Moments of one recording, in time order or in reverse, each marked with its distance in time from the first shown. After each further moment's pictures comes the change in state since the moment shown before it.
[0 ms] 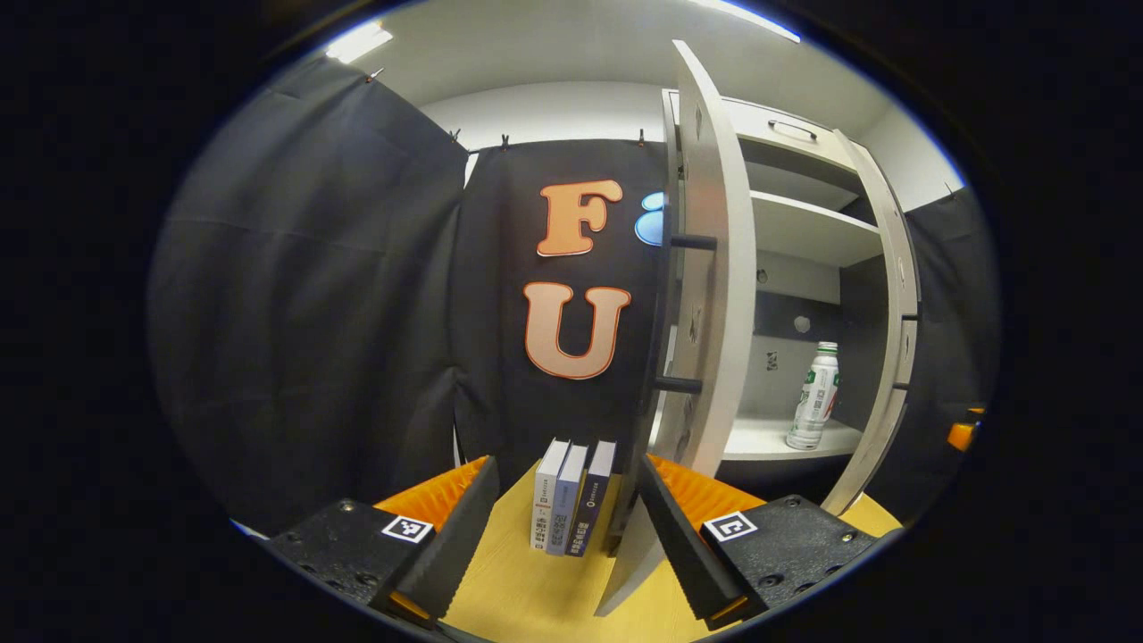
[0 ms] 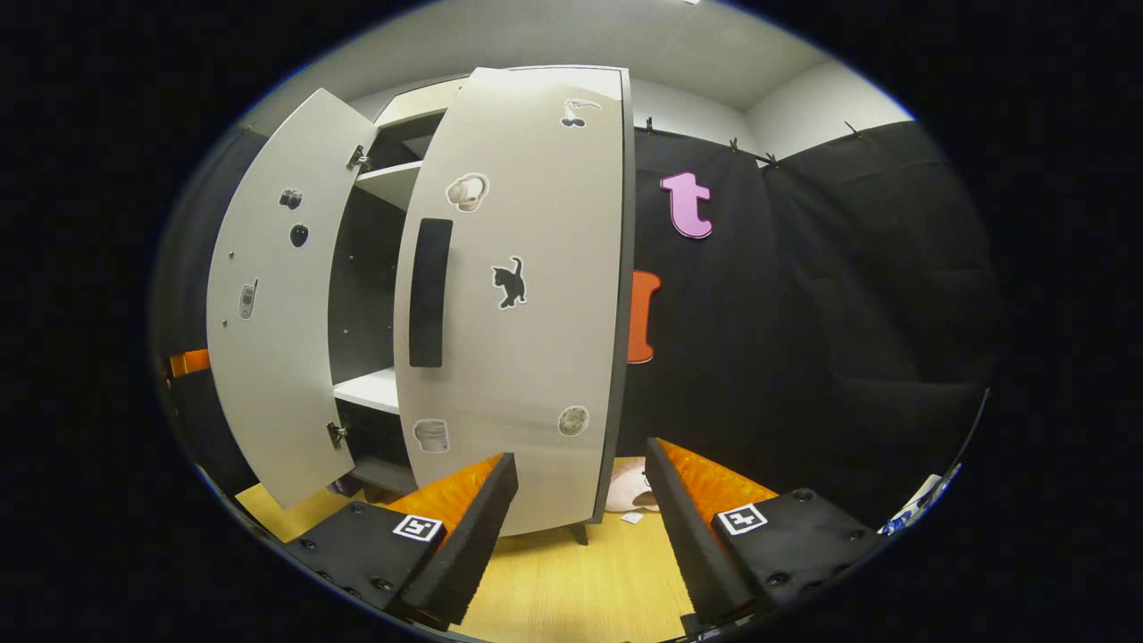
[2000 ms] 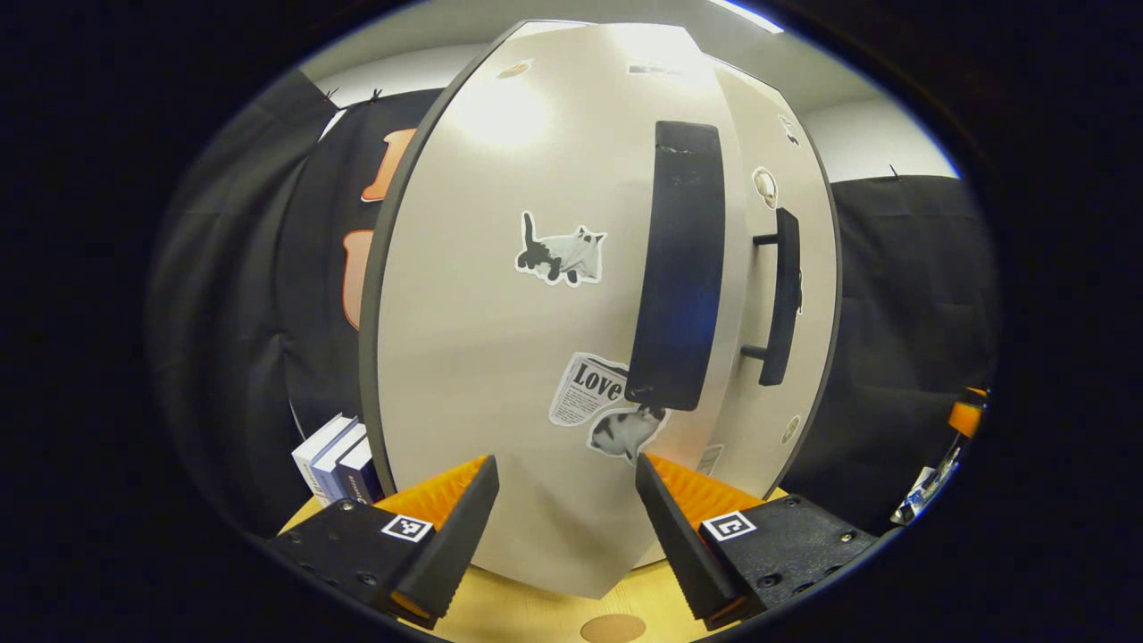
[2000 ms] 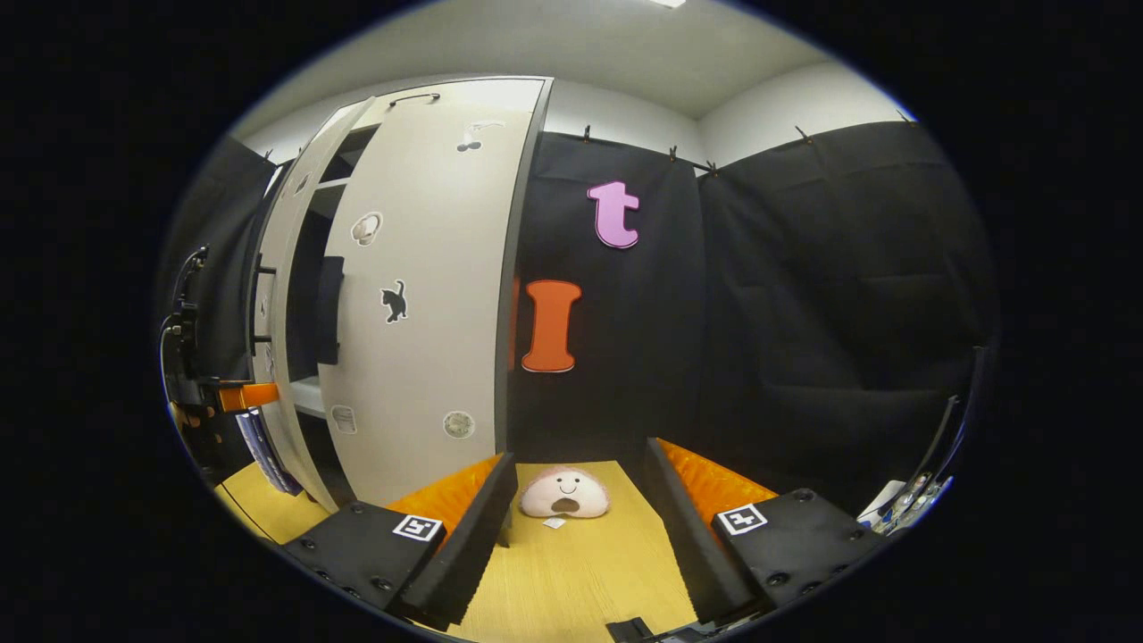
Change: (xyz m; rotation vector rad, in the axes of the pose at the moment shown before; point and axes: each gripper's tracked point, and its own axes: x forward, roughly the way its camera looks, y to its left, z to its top) left arm 0.081 -0.259 -0.053 -0.036 0.106 -0.389; right arm -0.020 -0.118 0.002 0.014 -0.029 -0.184
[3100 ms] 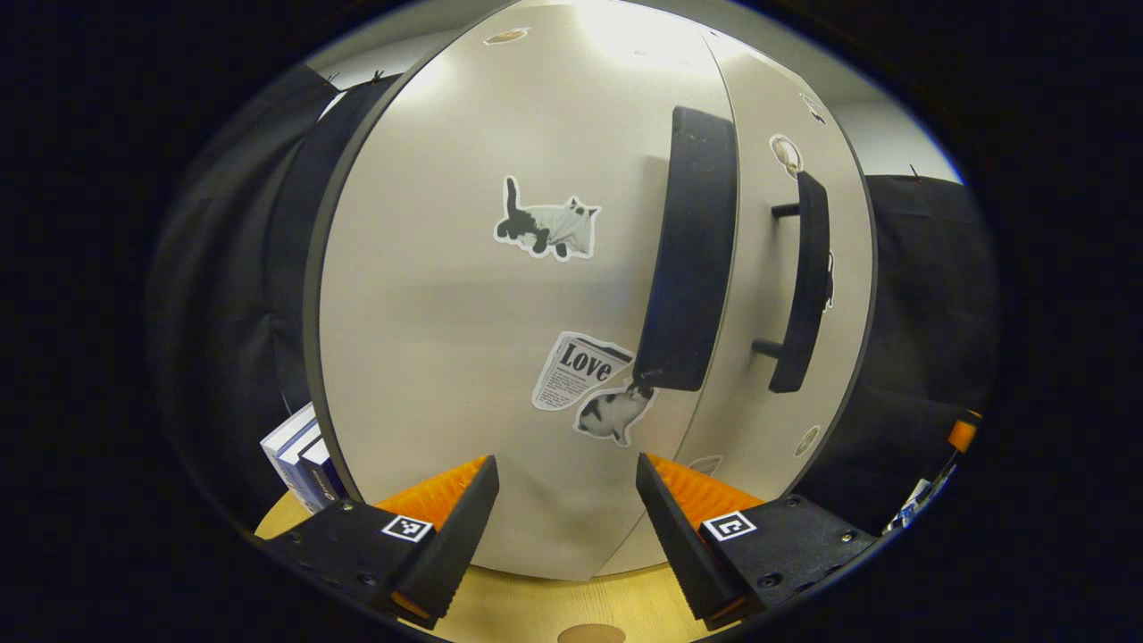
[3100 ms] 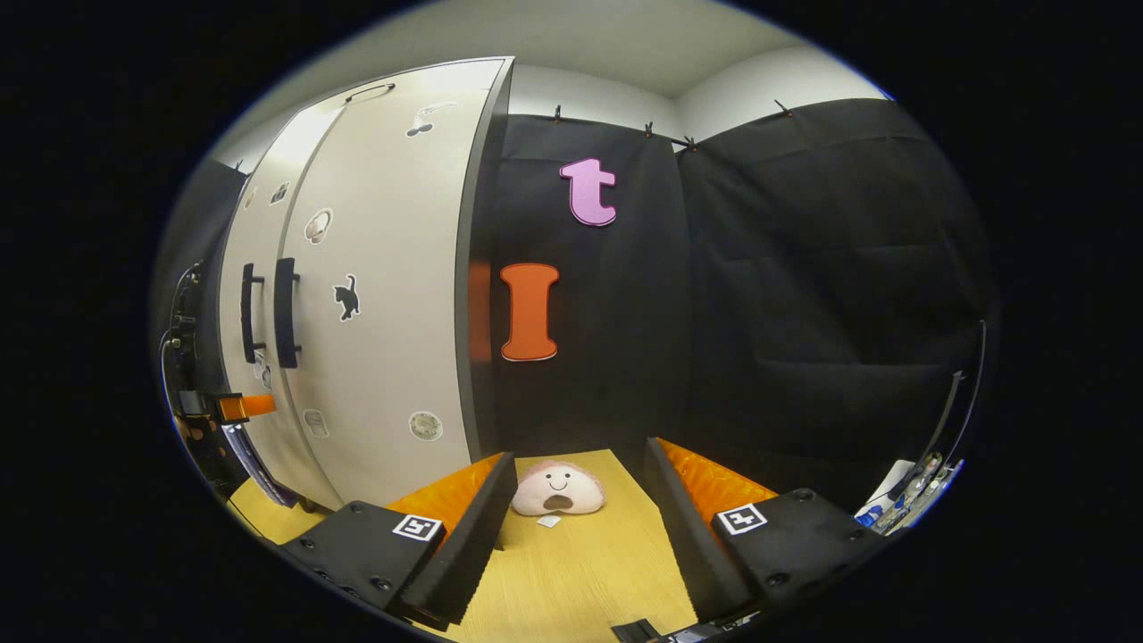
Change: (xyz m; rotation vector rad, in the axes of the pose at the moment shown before) left arm -0.001 -0.007 -0.003 -0.030 0.062 0.015; right arm 0.035 -0.020 -0.003 0.069 0.062 -0.008
